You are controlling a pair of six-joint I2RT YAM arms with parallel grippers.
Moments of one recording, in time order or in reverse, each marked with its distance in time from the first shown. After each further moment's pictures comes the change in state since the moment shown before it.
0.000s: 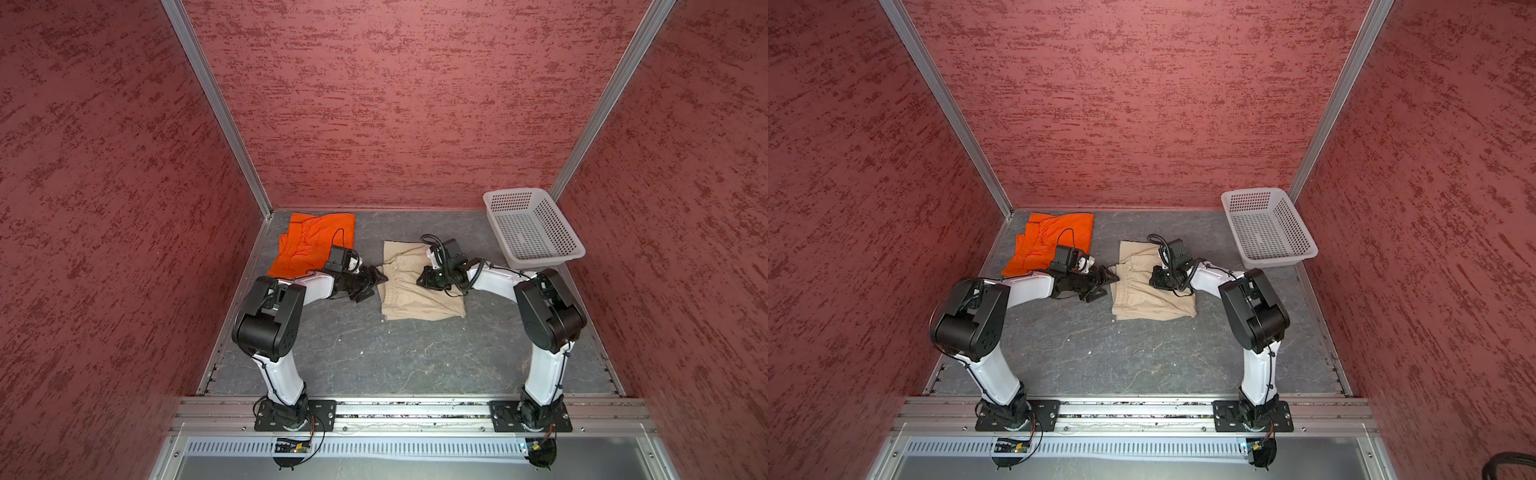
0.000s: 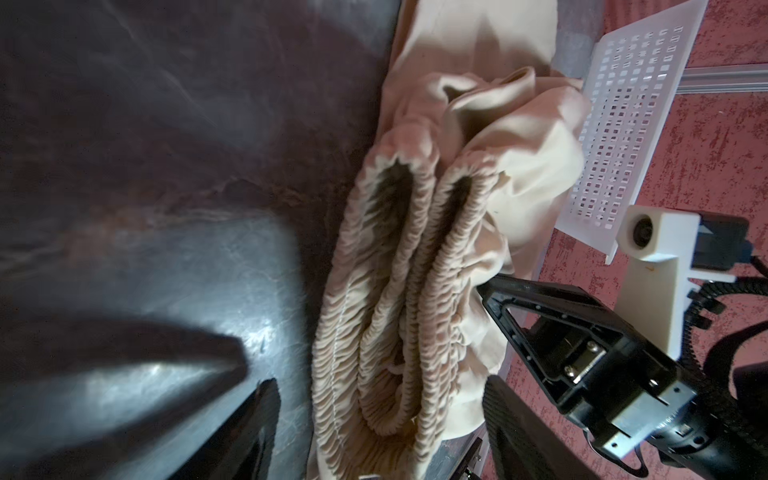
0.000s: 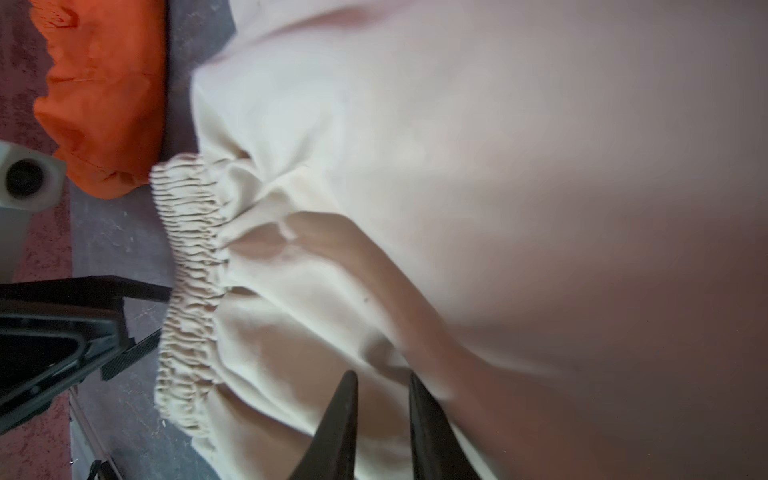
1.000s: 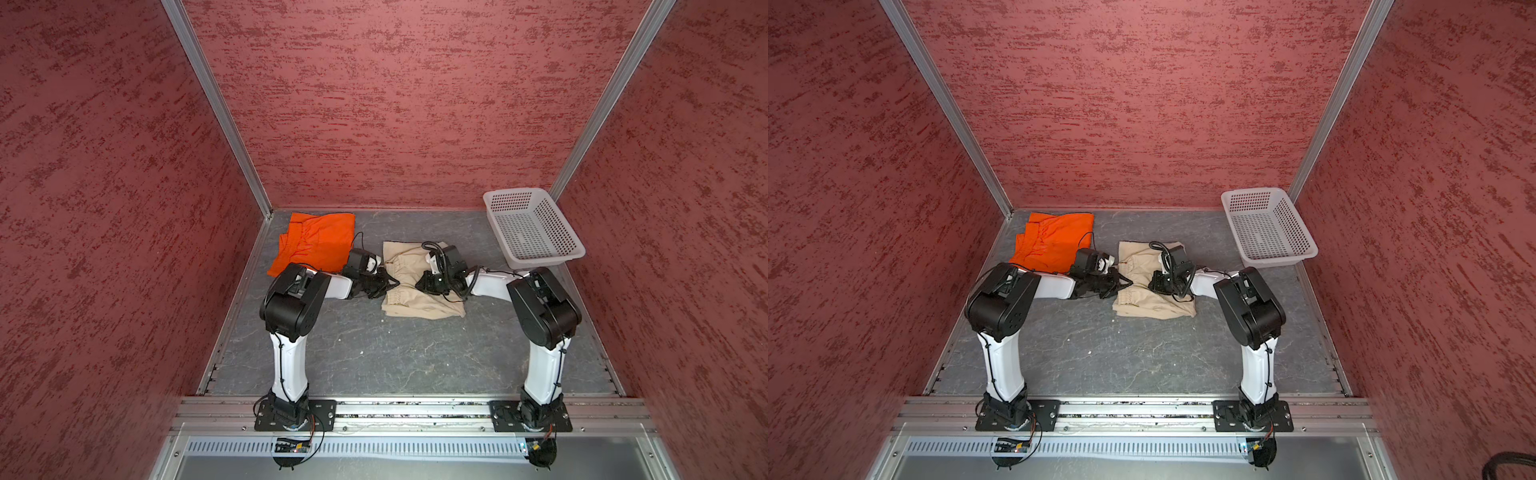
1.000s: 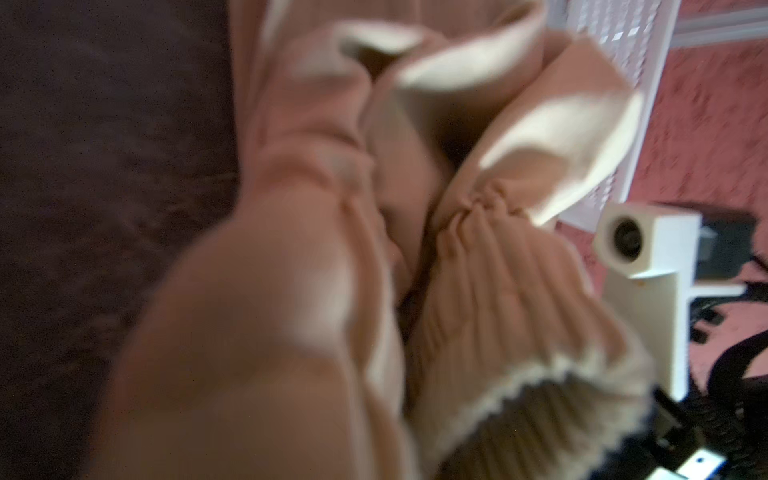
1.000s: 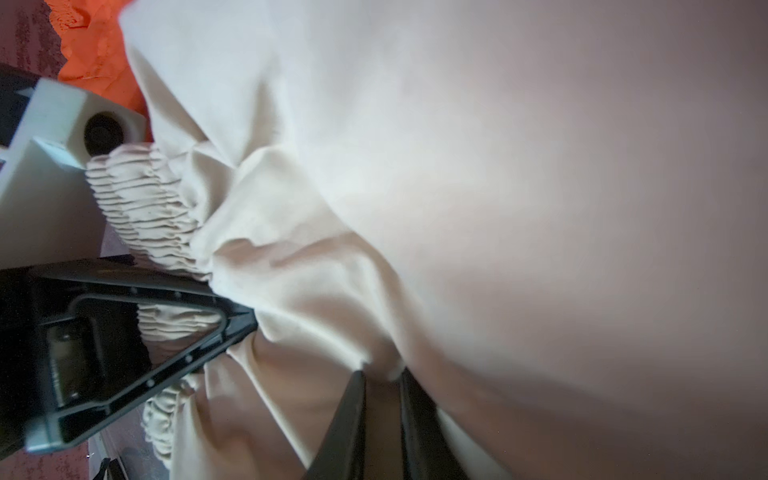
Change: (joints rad) left arm -0.114 0.208 0.087 0.240 0.007 -0.037; right arm 0.011 0.015 -0.092 0.169 -0.047 0.048
